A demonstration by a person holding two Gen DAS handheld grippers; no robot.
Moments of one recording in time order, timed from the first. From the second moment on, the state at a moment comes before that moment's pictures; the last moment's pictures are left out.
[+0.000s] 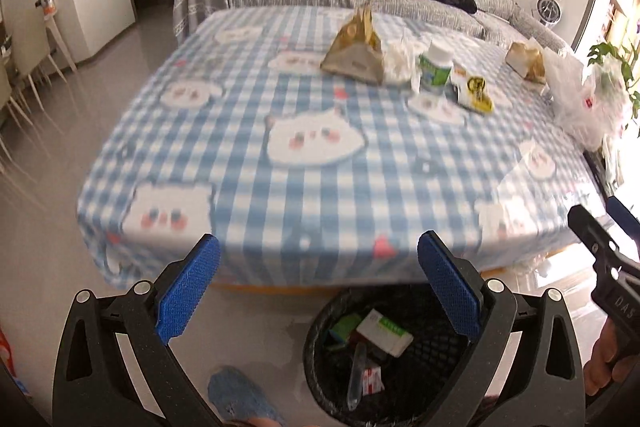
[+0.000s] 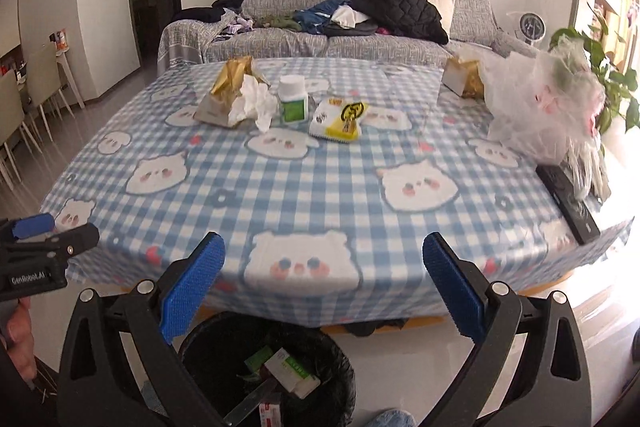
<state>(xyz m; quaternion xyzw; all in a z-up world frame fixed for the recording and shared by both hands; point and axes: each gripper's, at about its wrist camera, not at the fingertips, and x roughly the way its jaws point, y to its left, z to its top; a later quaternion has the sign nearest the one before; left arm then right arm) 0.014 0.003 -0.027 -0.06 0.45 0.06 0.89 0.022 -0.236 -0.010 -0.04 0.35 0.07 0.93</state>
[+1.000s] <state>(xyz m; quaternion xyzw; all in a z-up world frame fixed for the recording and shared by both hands) 0.239 0.022 -0.011 -0.08 0.46 0.07 0.88 0.197 -0.193 -0.025 -0.06 0.35 0.14 0.92</state>
